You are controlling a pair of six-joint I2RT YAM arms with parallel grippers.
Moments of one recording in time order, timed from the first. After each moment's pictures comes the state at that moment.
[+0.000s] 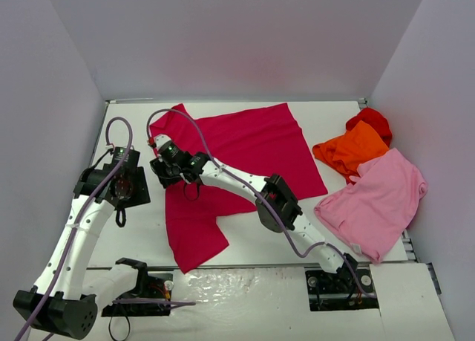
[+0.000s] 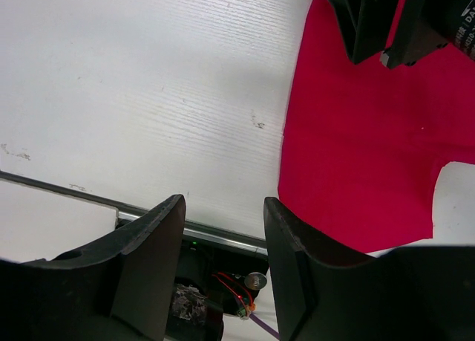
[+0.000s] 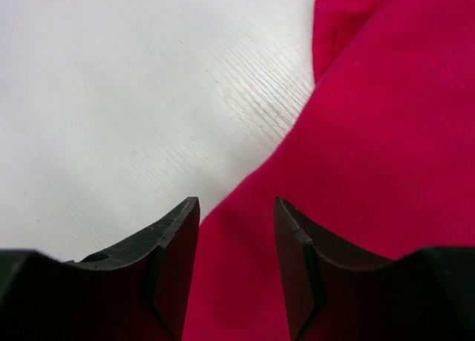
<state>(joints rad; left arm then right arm) -0.21 1.01 1.15 -1.27 -0.25 -0.43 1.02 2.52 2.27 -0.47 0.04 0.29</state>
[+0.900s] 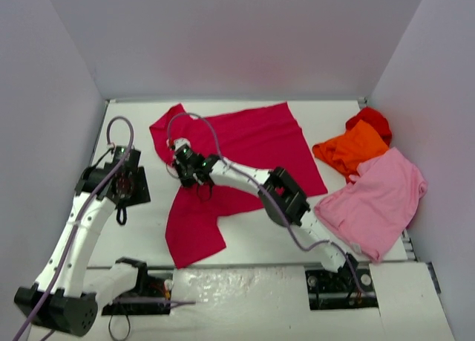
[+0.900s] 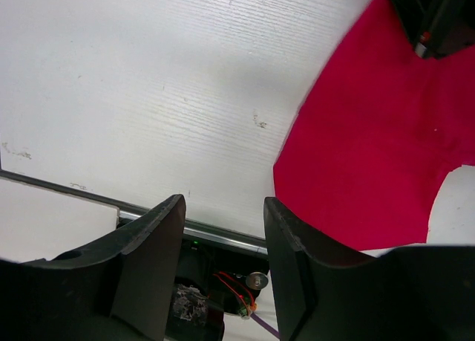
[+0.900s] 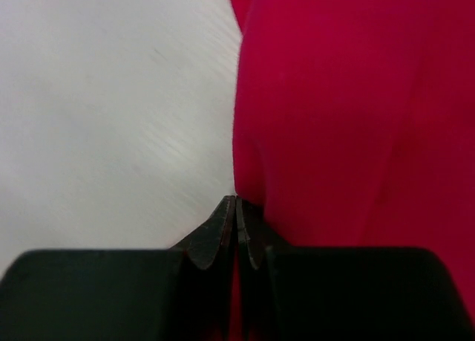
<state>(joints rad) -0.21 1.03 1.15 -1.26 -0.25 -0.43 0.95 2.44 1.98 -0.35 0.04 0.39</state>
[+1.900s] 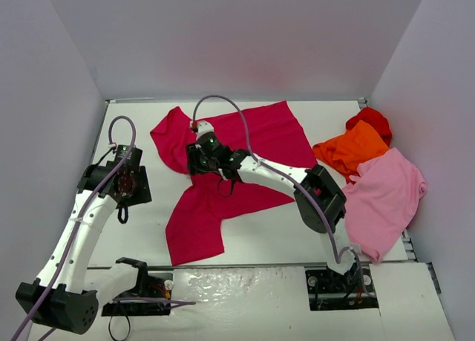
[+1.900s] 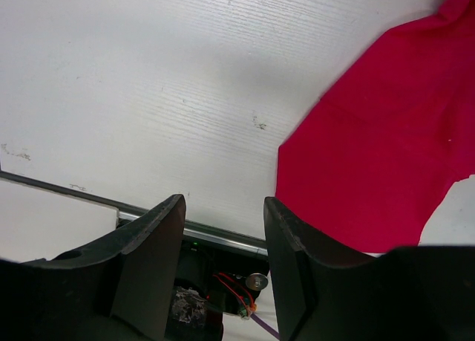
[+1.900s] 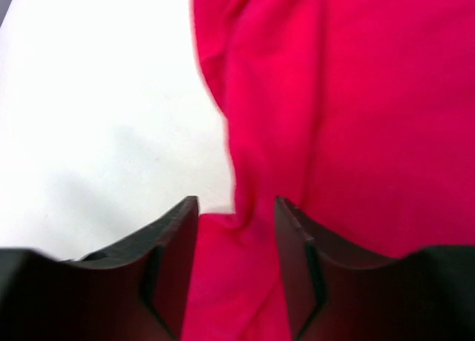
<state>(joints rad) -0.21 1.05 1.15 -1.26 -0.25 -0.43 0.90 2.05 1.58 -0.12 0.06 0.45</state>
